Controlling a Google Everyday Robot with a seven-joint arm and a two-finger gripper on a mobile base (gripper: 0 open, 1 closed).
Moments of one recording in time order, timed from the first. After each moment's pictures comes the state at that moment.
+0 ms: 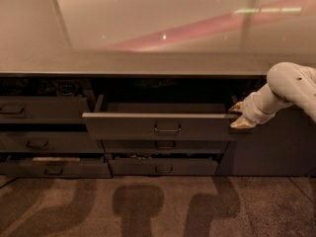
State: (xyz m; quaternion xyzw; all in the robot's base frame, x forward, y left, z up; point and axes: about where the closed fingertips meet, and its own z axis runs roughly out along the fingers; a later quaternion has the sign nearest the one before) arm 0.622 -0.301 0.649 -0.68 0.71 0.01 0.18
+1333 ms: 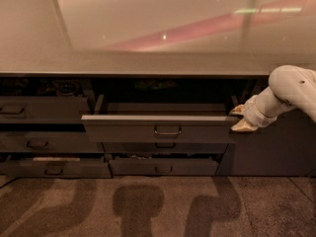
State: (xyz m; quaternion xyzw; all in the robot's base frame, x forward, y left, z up) arm 0.608 -0.301 0.648 -0.69 0.70 0.01 0.18
